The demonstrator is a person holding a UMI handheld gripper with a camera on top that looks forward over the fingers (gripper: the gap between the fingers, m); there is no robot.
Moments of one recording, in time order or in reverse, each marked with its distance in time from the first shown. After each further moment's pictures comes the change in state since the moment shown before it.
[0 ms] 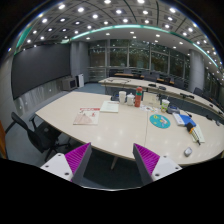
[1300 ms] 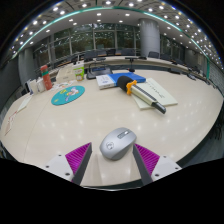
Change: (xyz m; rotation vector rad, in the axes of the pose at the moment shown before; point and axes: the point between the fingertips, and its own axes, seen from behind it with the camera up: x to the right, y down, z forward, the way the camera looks) arm 0.534 0.204 0.174 -0.159 0.387 0.350
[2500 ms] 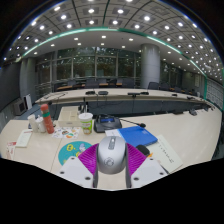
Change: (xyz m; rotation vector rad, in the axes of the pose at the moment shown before) arm -0.091 -0.279 0.016 0.303 0.051 -0.053
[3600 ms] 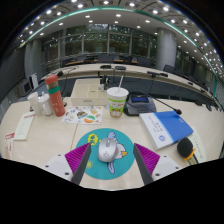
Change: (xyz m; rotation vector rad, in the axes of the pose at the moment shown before) arm -0.165 0.067 0.131 -0.260 -0.084 -0.078
